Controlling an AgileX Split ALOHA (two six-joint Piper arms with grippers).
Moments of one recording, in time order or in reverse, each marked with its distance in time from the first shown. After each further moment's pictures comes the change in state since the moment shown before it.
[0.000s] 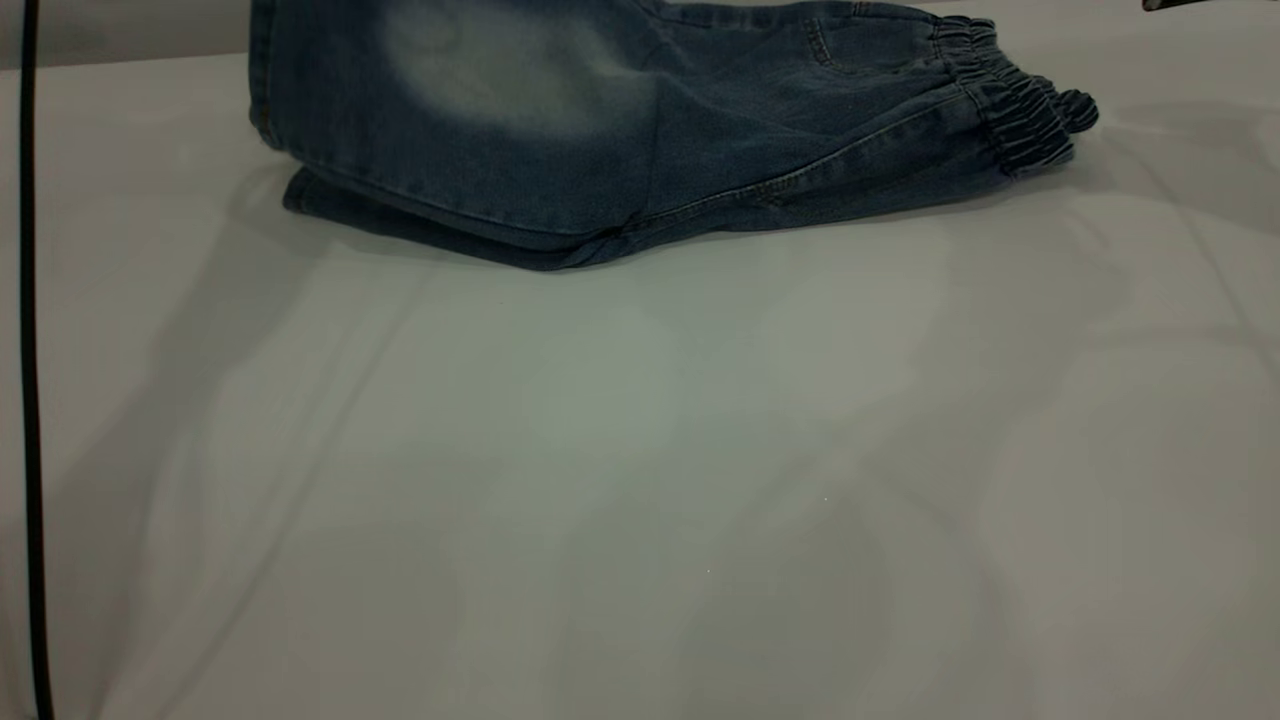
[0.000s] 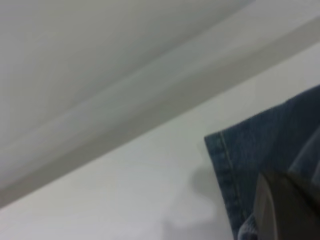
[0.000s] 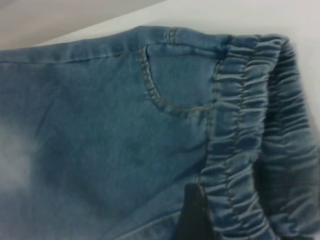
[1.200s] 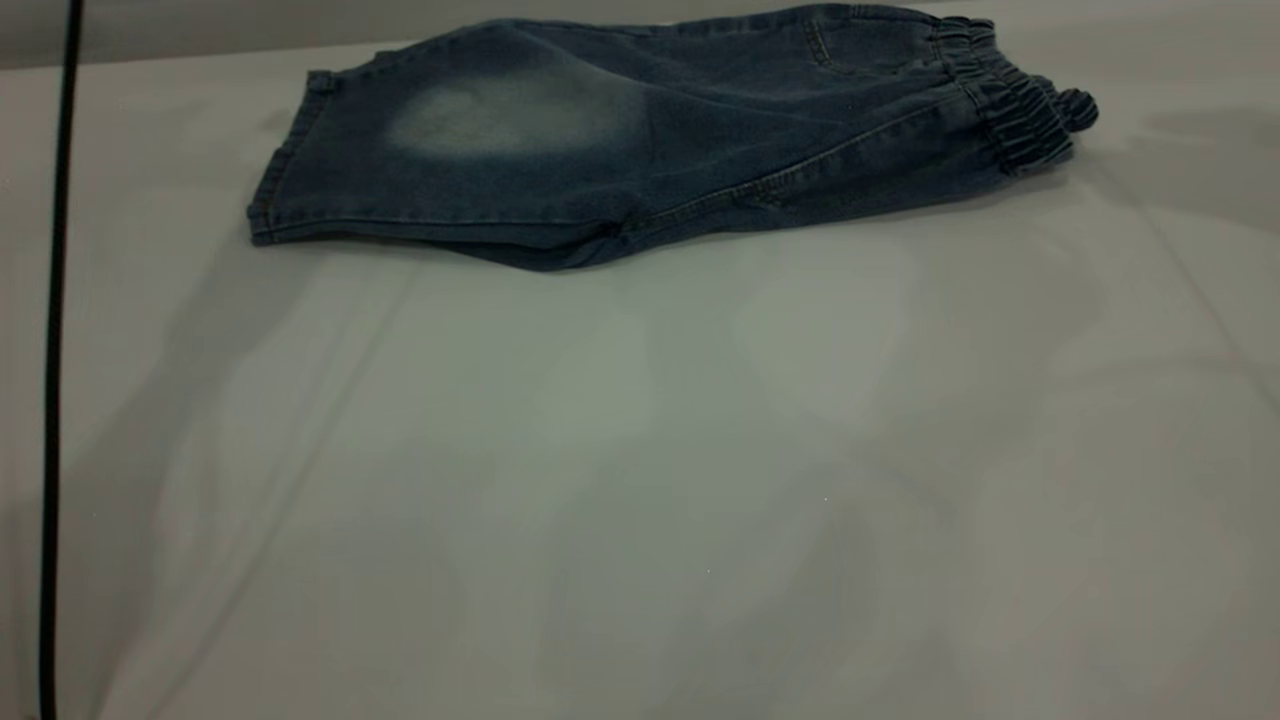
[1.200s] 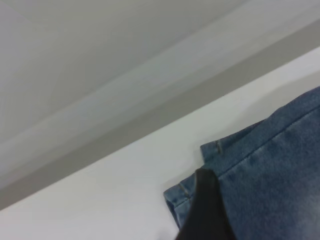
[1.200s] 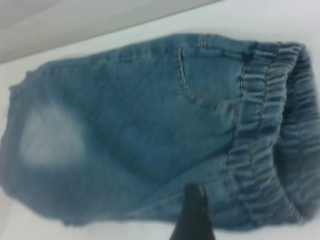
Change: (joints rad) left arm -0.001 0.035 0.001 -0.013 -0.070 -0.010; right arm -0.032 -0.160 0.000 -0.170 0.132 0.180
